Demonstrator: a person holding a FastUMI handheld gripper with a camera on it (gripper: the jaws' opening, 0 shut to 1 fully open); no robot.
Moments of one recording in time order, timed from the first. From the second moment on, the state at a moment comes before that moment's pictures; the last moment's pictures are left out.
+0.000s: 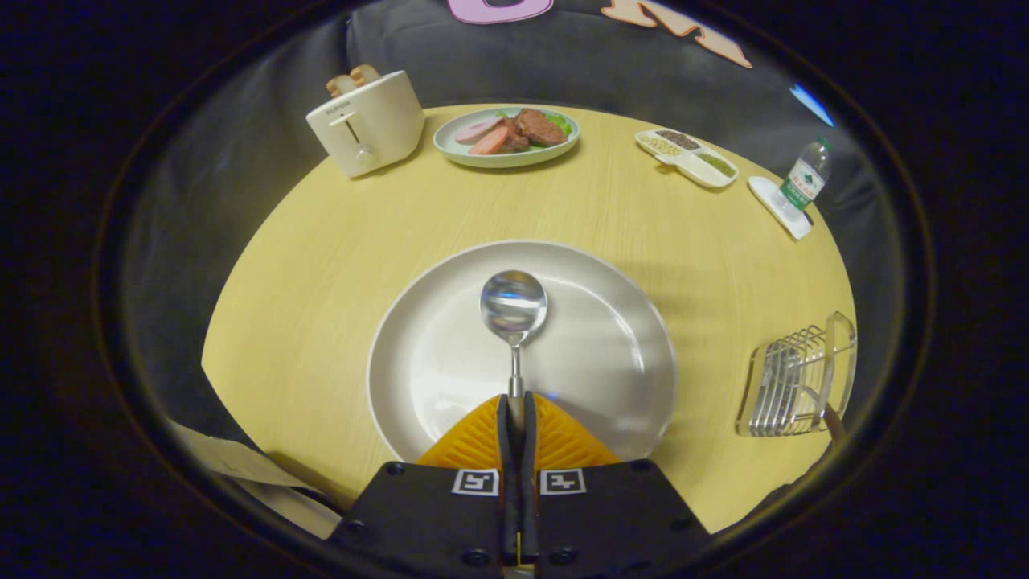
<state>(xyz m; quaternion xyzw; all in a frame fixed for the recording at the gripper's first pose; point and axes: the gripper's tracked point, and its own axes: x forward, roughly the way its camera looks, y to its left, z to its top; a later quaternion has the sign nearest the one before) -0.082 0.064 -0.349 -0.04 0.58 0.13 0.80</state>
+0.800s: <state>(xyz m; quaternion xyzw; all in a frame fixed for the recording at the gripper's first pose) -0.083 -0.004 -0.290 -0.01 0.59 0.13 0.79</state>
